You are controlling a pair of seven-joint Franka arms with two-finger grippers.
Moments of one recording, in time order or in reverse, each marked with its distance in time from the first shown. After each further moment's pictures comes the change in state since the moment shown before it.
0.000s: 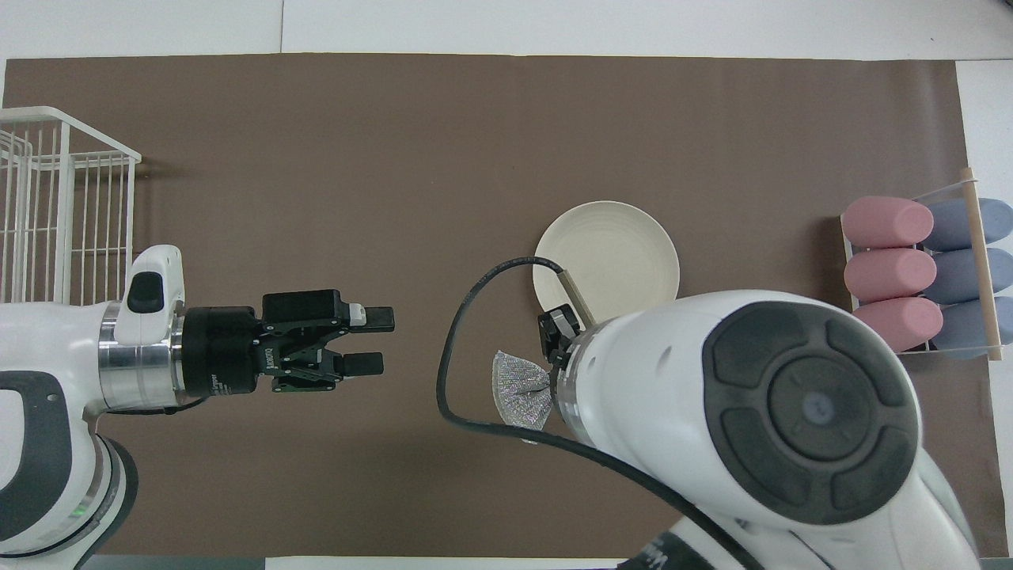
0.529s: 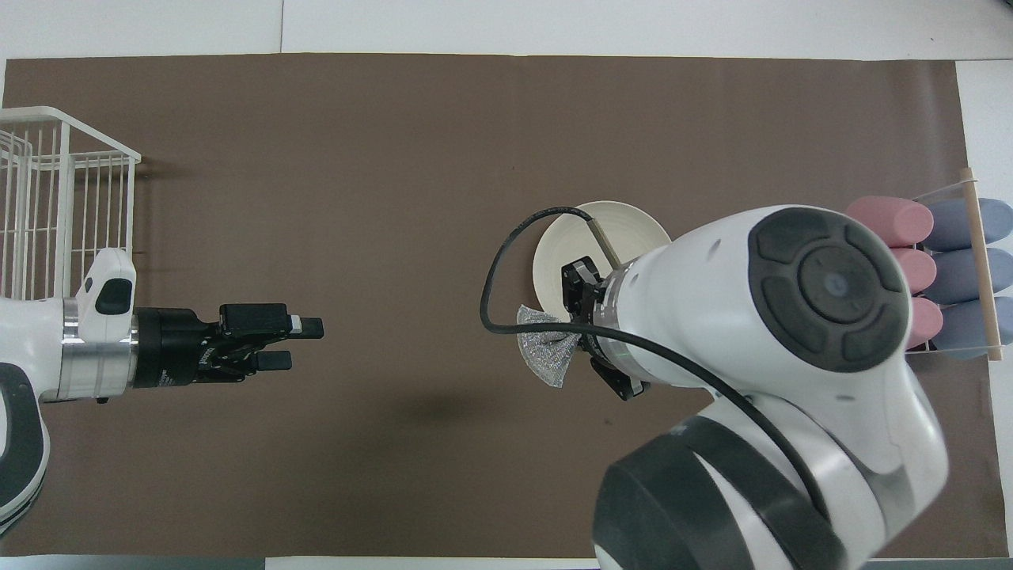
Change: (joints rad) left arm 0.152 0.021 0.008 -0.030 0.374 0.006 0.063; right arm -0.075 0.021 -0.011 -0.051 0.033 0.076 -0.154
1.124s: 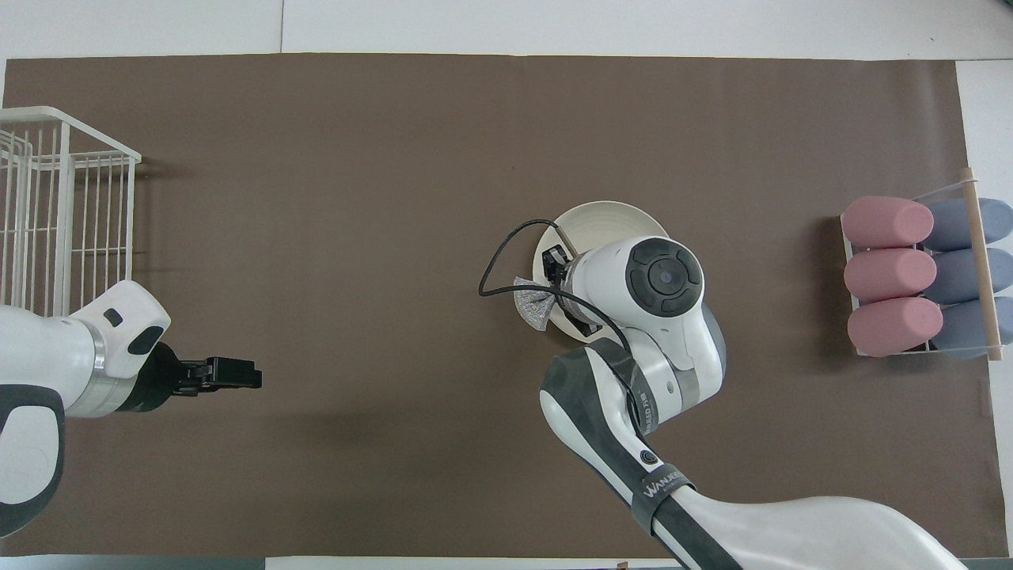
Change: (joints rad) left arm 0.004 -0.027 0.011 -0.053 0.704 0.002 0.018; right arm -0.014 0.287 -0.006 -0.276 0.001 0.622 -0.168
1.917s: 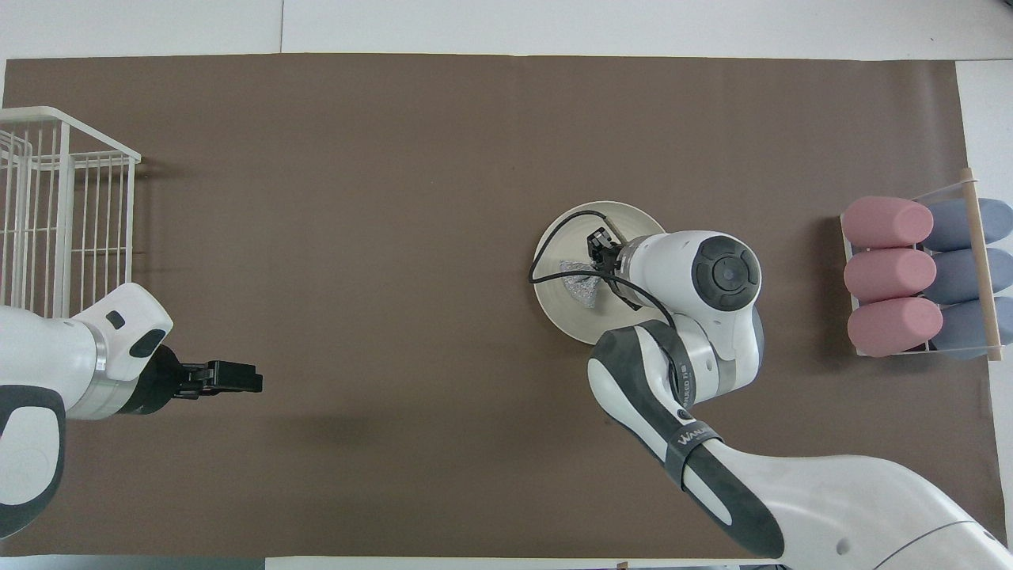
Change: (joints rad) left arm -0.001 -0.002 -0.001 -0.001 0.006 -0.014 0.022; right arm -0.095 0.059 -0.002 -0.114 0.000 0.267 -0.253
